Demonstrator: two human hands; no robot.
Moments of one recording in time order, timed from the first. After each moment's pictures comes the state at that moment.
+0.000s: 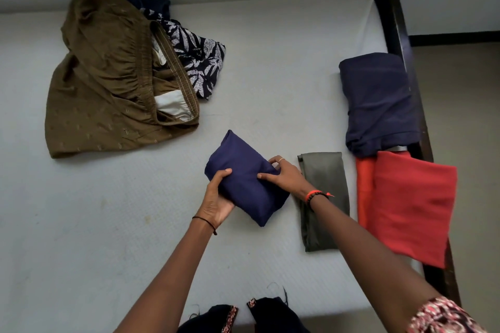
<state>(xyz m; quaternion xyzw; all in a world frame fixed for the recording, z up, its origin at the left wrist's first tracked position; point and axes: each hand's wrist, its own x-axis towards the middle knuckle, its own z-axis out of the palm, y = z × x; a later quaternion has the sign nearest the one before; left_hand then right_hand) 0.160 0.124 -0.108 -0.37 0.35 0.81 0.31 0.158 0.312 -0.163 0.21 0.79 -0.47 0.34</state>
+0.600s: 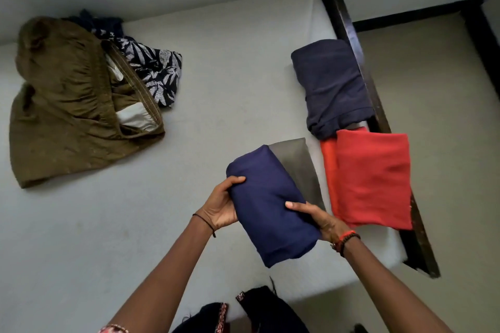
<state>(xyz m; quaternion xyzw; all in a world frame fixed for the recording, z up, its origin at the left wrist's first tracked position) 0.183 0.179 -0.086 -0.30 0.26 0.73 0.56 0.291 0.380 -0.099 0.36 0.38 -0.77 0.36</state>
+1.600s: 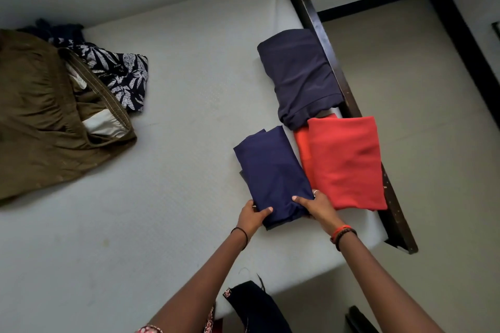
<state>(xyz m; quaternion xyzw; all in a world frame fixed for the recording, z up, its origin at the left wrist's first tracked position) 0.278 0.260 -0.151 -0.19 0.68 0.49 0.51 0.338 0.430 -0.150 0.55 0.57 -0.58 0.20</state>
